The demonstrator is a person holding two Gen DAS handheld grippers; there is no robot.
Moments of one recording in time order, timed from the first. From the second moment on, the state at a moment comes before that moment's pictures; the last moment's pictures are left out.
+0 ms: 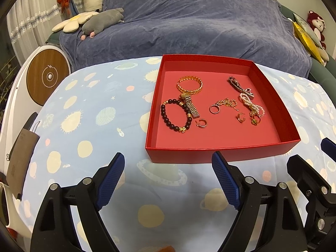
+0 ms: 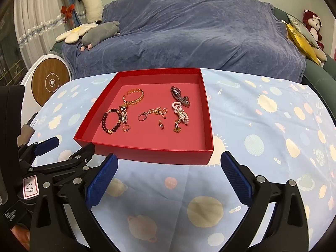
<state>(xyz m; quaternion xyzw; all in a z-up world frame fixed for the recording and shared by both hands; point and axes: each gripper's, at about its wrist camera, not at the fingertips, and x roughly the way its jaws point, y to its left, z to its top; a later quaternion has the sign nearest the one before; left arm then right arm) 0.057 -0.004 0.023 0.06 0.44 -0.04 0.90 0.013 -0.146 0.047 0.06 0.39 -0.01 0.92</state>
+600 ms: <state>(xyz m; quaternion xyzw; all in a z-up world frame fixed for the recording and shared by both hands) 0.056 -0.006 0.024 0.06 0.43 -0.04 0.90 0.013 -0.147 0.045 0.06 0.39 -0.01 0.92</state>
